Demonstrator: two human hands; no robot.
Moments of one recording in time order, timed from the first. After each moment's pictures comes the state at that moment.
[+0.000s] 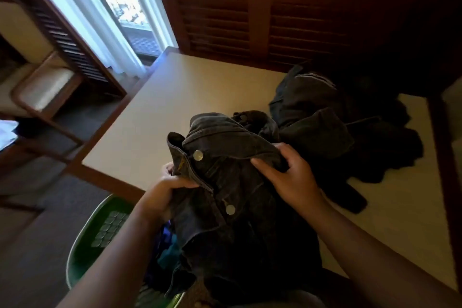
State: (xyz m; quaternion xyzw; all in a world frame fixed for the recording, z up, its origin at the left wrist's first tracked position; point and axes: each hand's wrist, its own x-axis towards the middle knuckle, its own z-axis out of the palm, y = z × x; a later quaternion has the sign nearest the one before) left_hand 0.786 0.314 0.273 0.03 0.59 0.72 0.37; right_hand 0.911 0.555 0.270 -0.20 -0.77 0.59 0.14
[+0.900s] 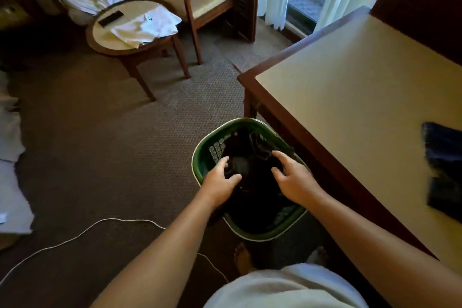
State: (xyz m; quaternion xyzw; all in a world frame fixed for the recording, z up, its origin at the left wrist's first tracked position) left_hand 0.869 -0.055 0.125 -0.19 0.80 0.52 0.23; right_hand 0.847 0.175 0.177 -0.01 -0.89 0.40 -0.23
